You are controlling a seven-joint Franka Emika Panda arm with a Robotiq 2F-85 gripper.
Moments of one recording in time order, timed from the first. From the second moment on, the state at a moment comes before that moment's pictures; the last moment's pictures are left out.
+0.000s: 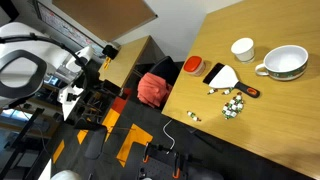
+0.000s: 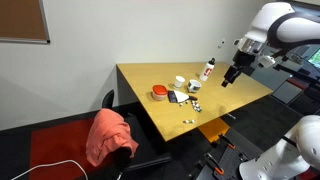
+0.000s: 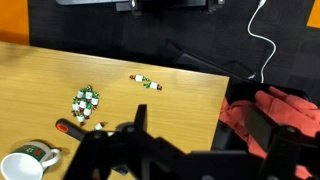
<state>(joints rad) -0.05 -0.61 -0.05 -2.51 -0.01 1.87 -0.01</state>
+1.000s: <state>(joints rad) -0.09 -0.37 -0.05 -2.46 -0.05 2.34 0.12</state>
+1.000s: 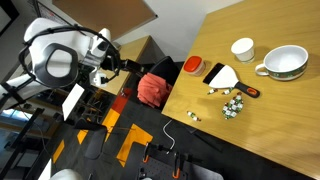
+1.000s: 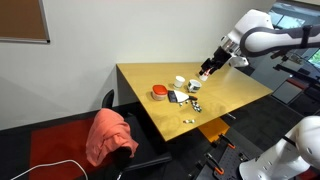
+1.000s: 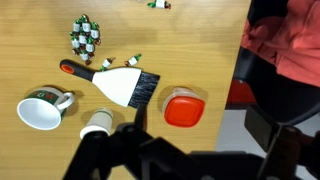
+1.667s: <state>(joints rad) -0.12 -0.15 -0.05 -2.35 -0.08 2.42 0.20</state>
